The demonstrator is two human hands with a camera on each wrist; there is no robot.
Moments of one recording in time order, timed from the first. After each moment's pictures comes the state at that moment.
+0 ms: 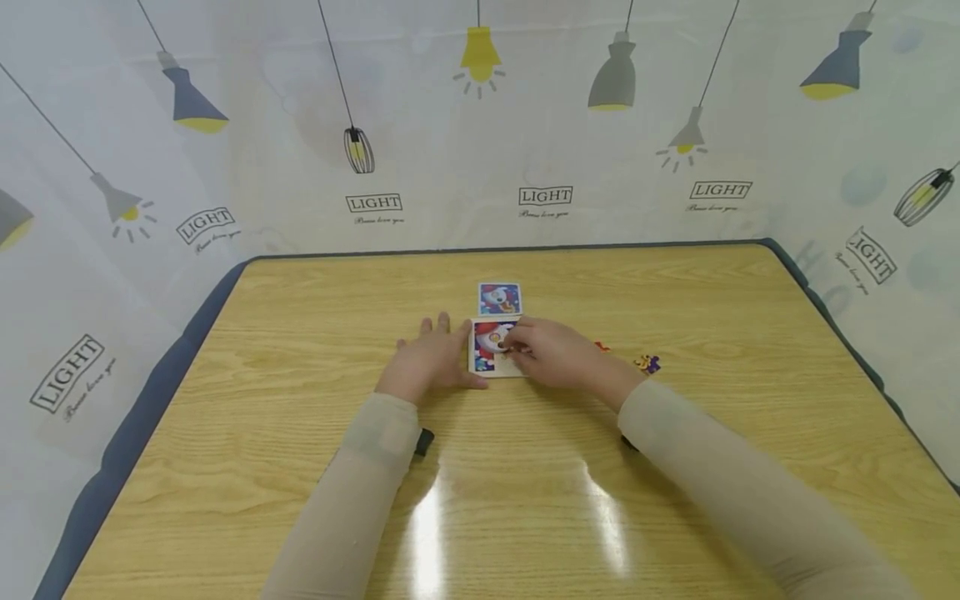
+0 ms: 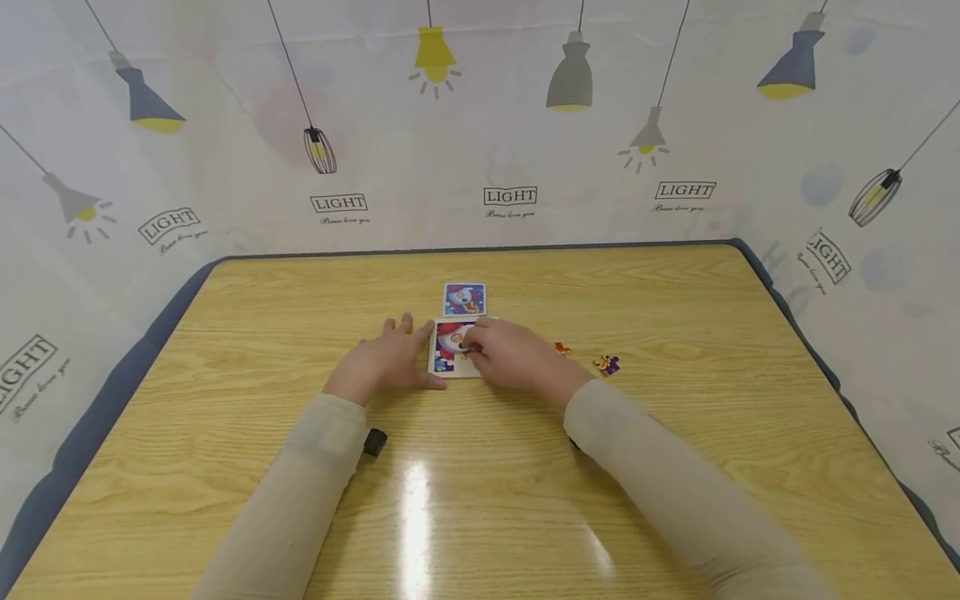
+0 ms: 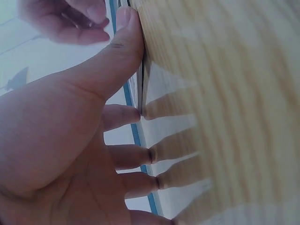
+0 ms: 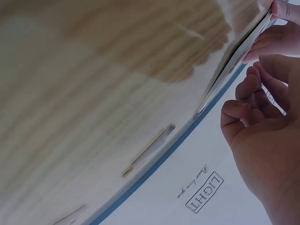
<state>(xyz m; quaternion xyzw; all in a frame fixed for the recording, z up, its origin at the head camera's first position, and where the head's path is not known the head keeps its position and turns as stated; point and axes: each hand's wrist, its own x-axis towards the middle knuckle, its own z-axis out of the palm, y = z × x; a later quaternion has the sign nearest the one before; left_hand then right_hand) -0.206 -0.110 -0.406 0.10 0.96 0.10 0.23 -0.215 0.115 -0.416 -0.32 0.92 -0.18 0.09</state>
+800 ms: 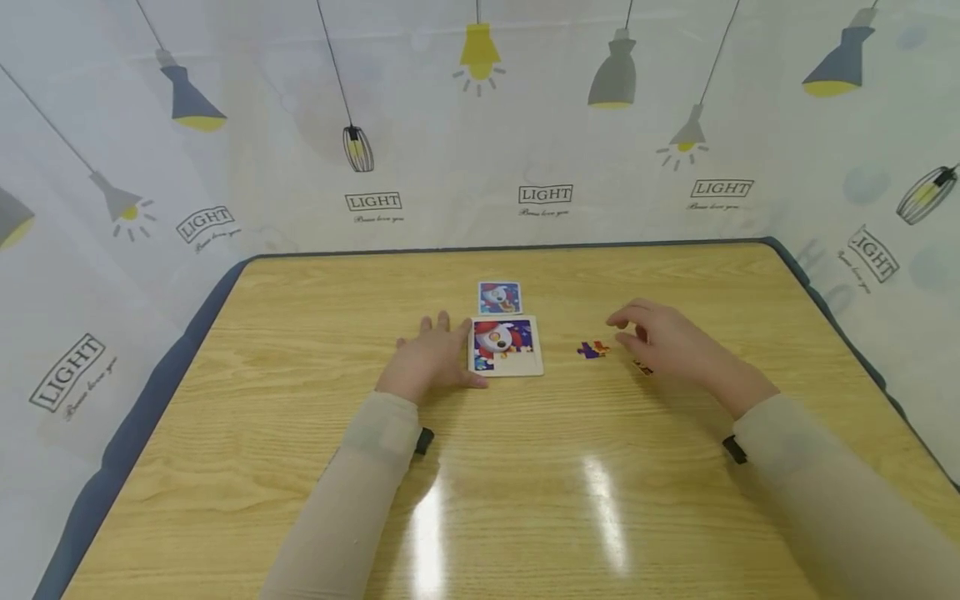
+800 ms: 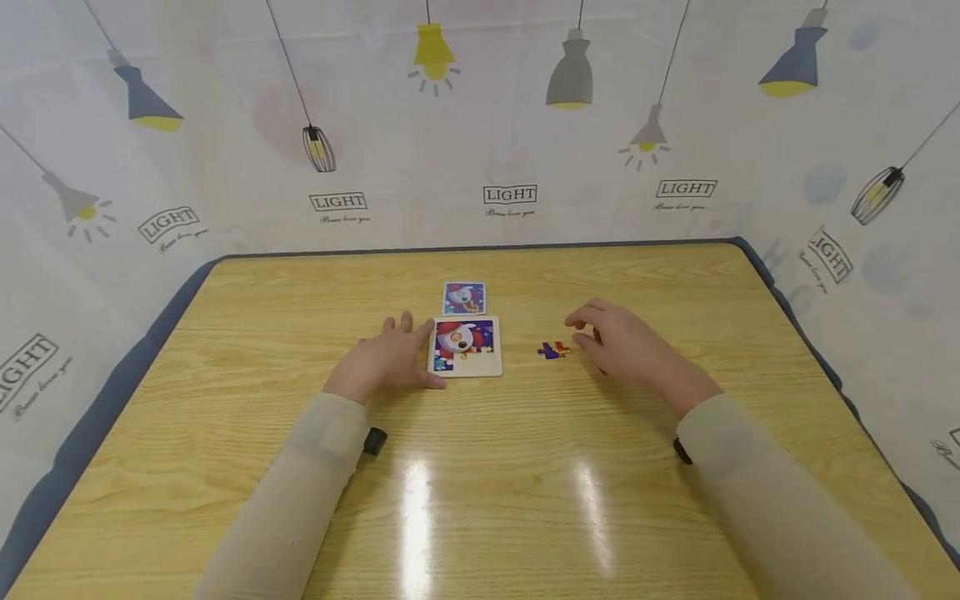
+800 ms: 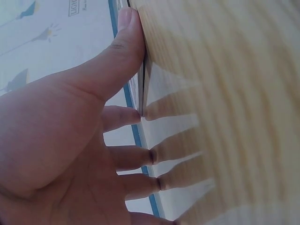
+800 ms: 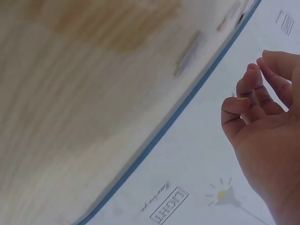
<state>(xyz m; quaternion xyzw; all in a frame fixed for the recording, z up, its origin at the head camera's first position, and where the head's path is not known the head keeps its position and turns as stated) -0.204 -0.109 -0.405 0.09 0.96 0.11 0.24 -0.205 0.252 -0.401 -0.25 0.94 -0.21 0.05</state>
